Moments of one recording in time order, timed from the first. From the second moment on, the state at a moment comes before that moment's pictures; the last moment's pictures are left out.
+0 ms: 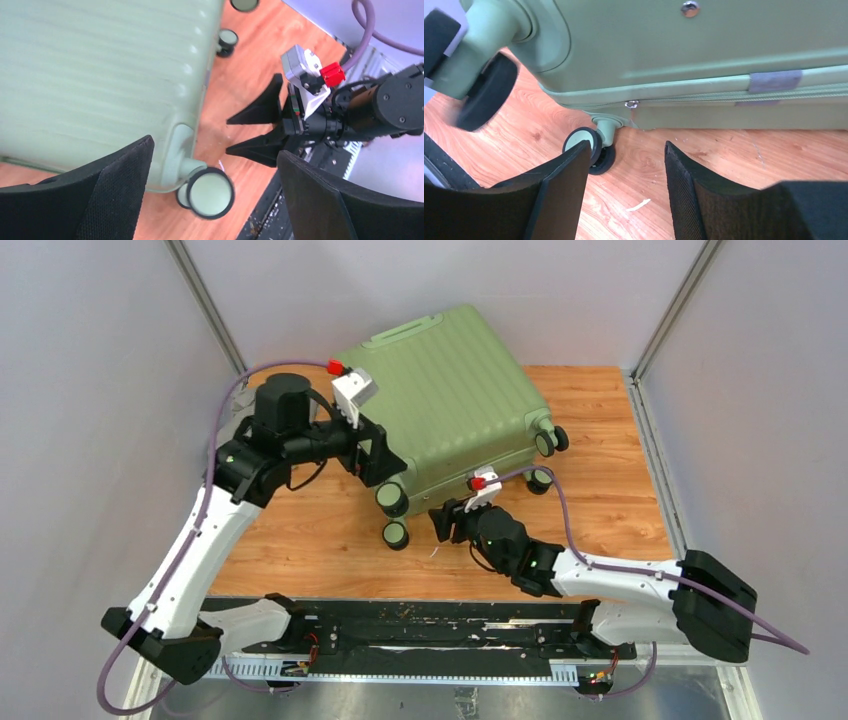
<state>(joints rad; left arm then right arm) -0.50 1.15 1.41 -0.72 0.53 0.01 1.10 1.18 0.51 0.48 0.46 0.36</state>
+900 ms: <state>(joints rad) -0.05 1.11 1.44 -0.87 0.47 0.13 1.26 1.76 1.06 0.21 0.53 0.38</state>
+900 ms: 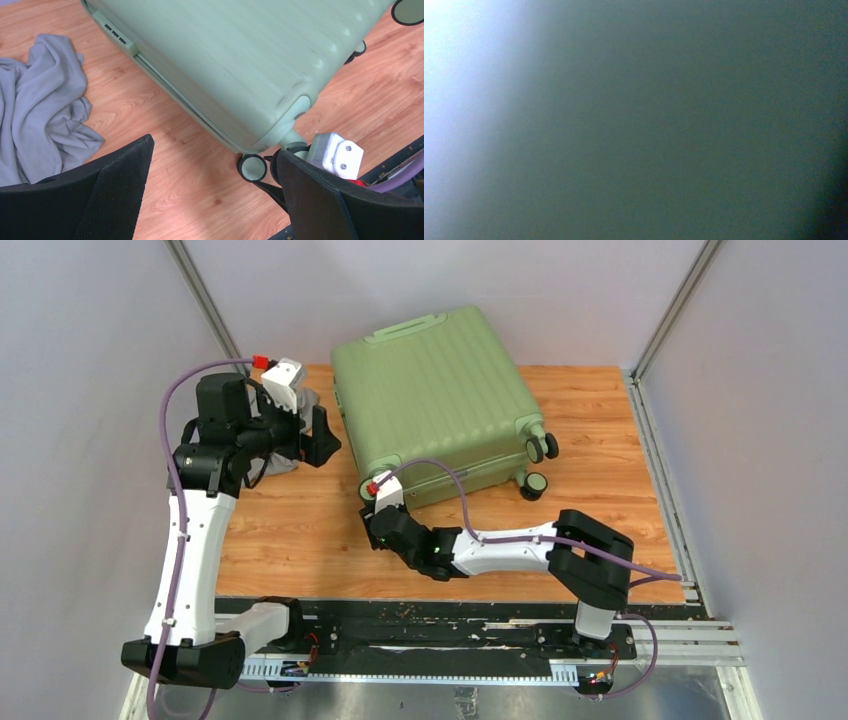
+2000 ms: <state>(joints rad) -0.08 1.00 1.01 -0.88 0.49 0.70 1.24 1.26 0.66 0.05 0.65 0.49</state>
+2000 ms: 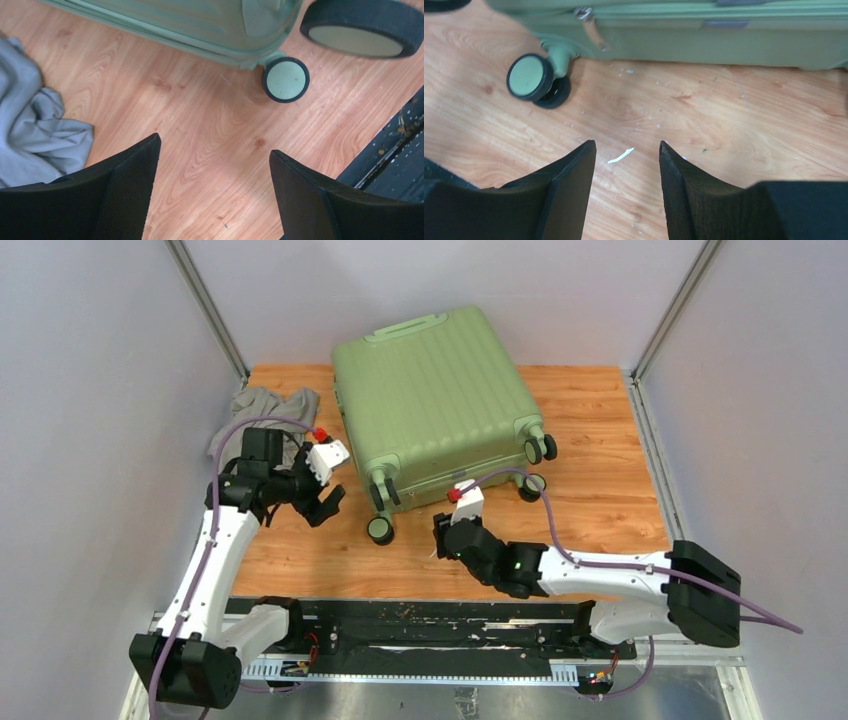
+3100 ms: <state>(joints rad) -0.91 1.47 0.78 -0.56 0.08 1.02 0.68 0.99 0.67 -0.19 0.41 0.55</state>
